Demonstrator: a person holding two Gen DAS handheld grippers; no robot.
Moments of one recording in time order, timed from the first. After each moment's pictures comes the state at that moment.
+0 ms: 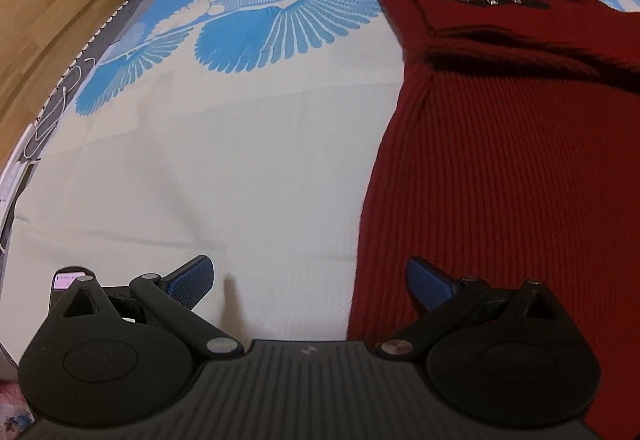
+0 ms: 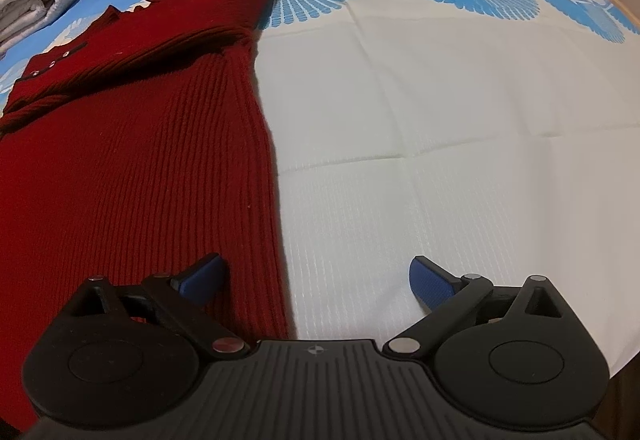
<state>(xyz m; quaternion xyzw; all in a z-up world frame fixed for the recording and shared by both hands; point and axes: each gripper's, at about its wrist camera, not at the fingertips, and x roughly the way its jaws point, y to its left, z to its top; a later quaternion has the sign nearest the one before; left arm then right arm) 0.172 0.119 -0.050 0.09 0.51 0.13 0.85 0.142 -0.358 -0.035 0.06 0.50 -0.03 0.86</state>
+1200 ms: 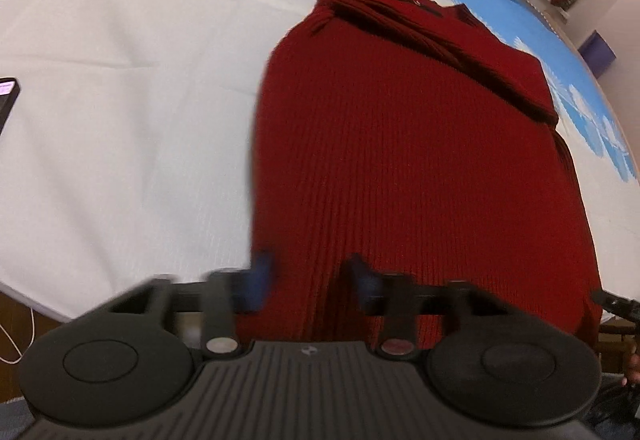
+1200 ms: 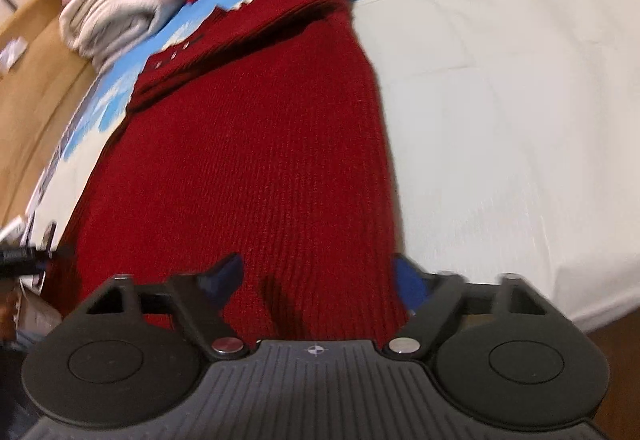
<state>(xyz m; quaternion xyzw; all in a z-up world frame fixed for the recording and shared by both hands) 0.041 0.118 -0.033 -0.14 0.52 0.00 0.84 0.059 -0.364 -0.025 0.19 0.49 0.11 0.85</state>
